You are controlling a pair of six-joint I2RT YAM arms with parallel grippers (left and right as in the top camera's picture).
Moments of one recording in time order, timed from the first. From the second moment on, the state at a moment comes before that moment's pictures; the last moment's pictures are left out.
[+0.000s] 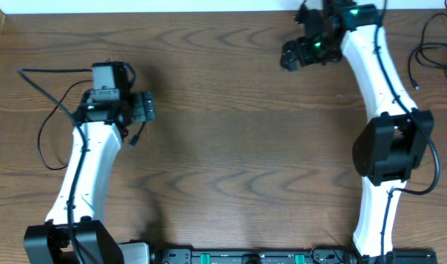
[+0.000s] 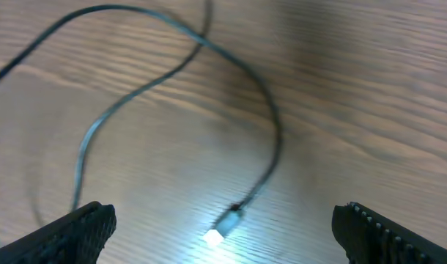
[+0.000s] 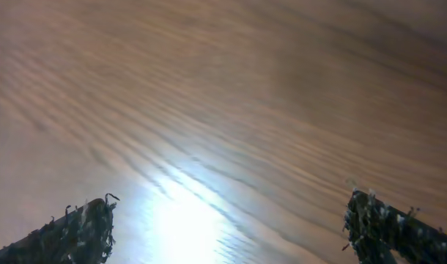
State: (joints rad) left arm 0.10 1.48 1.11 -0.65 -0.18 -0.07; right arm 0.18 2.24 2.16 -1.13 -0.28 -0.14
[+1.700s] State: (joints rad) left arm 0.72 1.75 1.11 -0.58 -0.05 -0.16; right arm 0.49 2.25 2.15 -1.11 -0.32 -0.22
